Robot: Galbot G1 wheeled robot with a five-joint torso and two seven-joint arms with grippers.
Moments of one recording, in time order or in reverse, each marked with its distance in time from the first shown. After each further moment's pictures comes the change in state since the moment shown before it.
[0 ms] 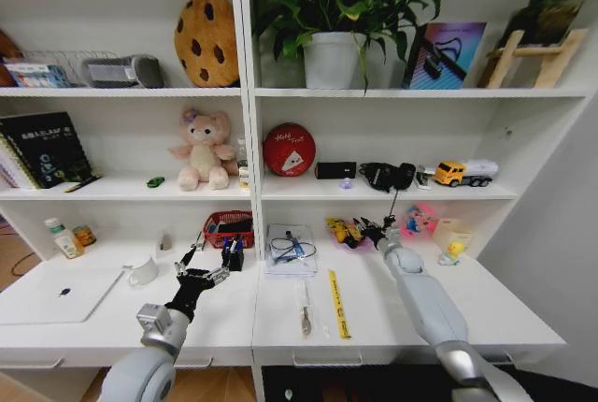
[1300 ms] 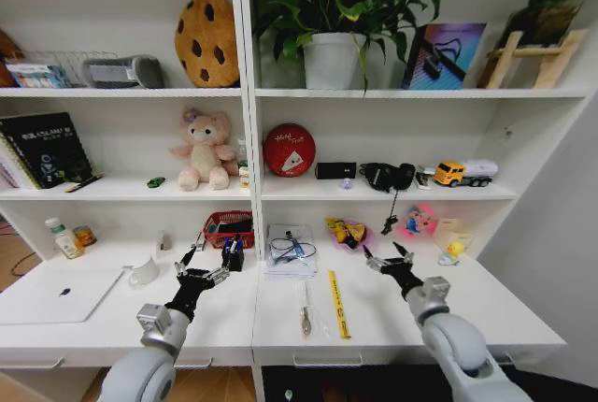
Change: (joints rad) left arm 0.000 0.000 0.000 0.000 0.000 0.000 0.000; right arm -0.882 -0.040 0.293 1.161 0.045 -0.201 0.365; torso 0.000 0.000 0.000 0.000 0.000
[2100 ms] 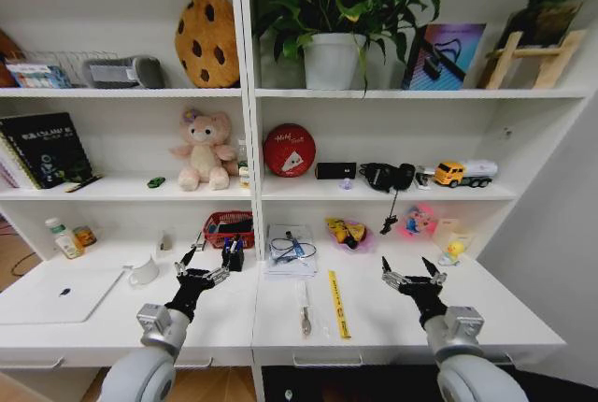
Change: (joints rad) left arm 0.000 0.000 0.000 0.000 0.000 0.000 0.000; right arm -0.135 0.157 0.007 0.147 -0.127 -0.074 0.059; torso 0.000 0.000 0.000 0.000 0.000
